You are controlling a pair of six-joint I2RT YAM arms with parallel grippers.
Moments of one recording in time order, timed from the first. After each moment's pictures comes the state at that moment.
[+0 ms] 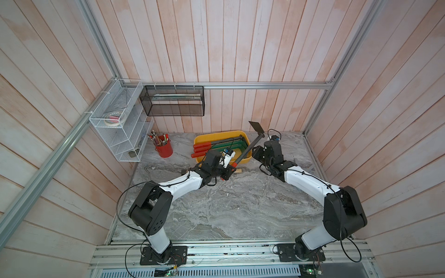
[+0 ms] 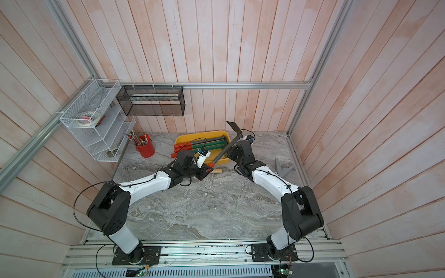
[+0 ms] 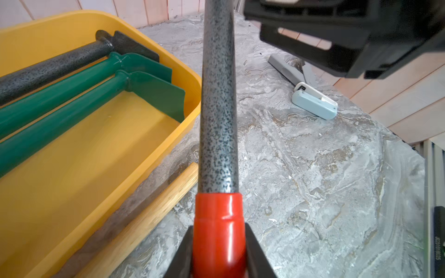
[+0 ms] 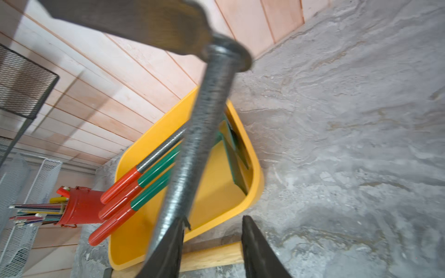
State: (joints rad) left arm -0.60 1.71 1.09 0.03 0.31 -0.05; right arm 0.43 1.55 1.03 0.00 0.14 0.80
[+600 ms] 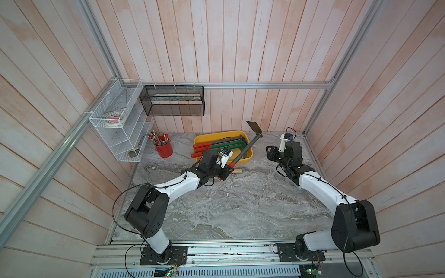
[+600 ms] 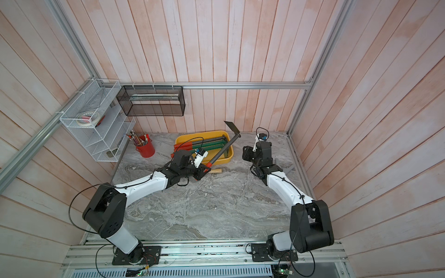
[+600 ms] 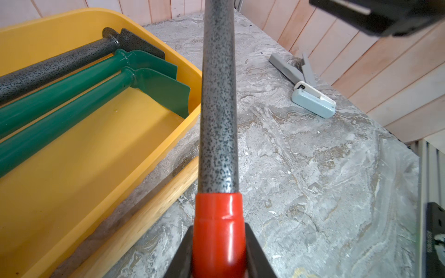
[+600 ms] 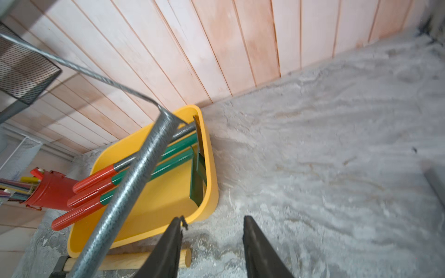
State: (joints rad) left arm -0.58 1.65 1.06 -0.02 0.37 -0.04; right arm 0.22 1.42 0.97 0.07 -0.11 0.42
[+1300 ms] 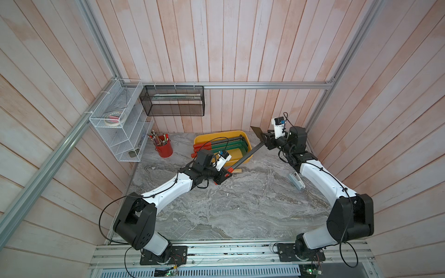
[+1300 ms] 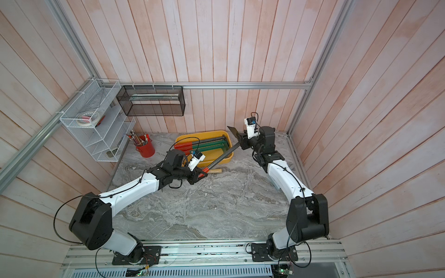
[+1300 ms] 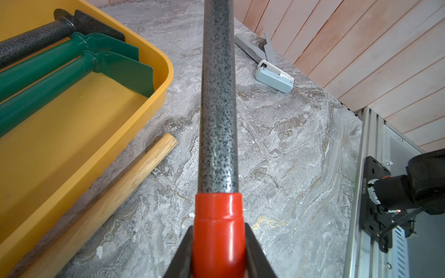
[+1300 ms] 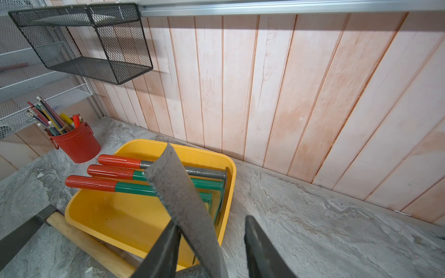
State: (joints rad) left arm -0.56 1.53 1.05 -0.21 0.50 0.04; right arm 0.22 1.52 1.20 0.08 -0.32 -0.02
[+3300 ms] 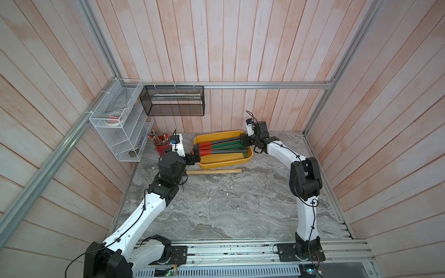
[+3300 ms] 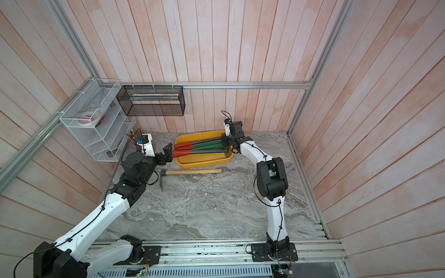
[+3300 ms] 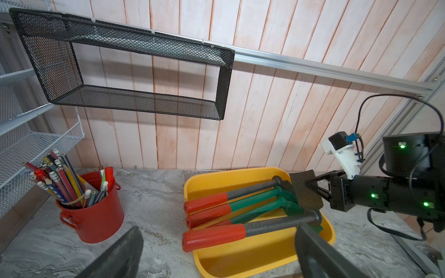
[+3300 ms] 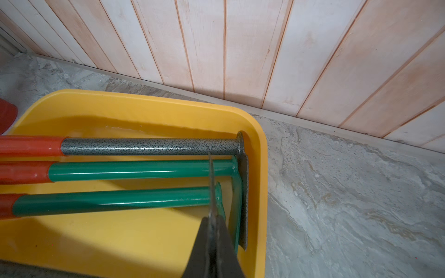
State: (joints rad) left arm -0.36 1.10 0.84 0.15 -0.19 -0.18; right arm 0.37 2.16 1.78 -0.23 -0.09 0.06
